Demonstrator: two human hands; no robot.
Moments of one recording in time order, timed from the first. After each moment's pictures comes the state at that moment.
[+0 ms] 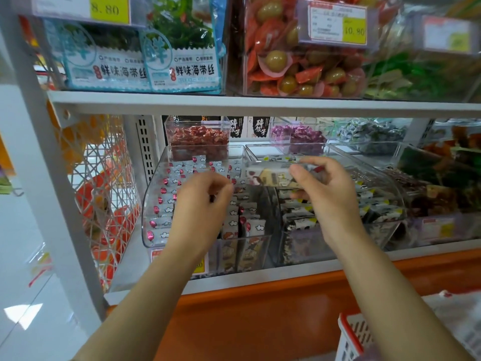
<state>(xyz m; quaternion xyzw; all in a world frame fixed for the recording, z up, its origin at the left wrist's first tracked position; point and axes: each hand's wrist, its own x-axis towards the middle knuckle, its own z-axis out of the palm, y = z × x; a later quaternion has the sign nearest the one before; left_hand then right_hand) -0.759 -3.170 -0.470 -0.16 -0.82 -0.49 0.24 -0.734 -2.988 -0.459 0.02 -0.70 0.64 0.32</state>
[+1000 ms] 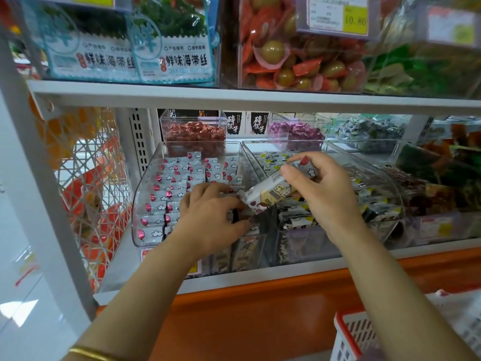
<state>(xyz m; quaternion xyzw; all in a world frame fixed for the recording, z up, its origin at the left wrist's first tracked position) -0.781 -3.163 -0.491 -0.24 -0.94 -0.20 0.11 -0.732 -2.982 -0.453 0.07 -0.79 0.51 0.32</state>
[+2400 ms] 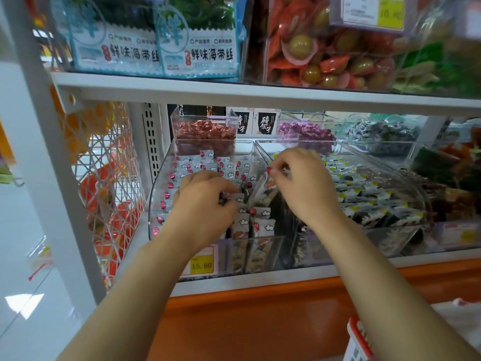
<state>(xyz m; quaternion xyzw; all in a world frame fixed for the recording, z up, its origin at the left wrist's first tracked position) -0.774 -3.189 -0.468 -0.19 -0.92 -0.28 0.17 -0.775 -3.016 -0.452 0.07 -0.91 0.18 0.37</state>
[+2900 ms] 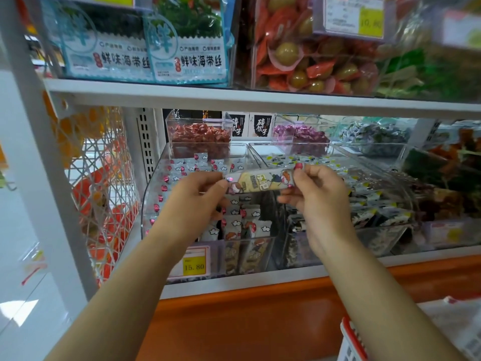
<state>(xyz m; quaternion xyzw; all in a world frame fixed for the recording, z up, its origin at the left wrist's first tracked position) -0.761 -3.185 -0.460 -0.13 -0.78 -0.61 0.09 -0.736 -3.016 -0.457 -0.04 -0.64 0.71 0.29</state>
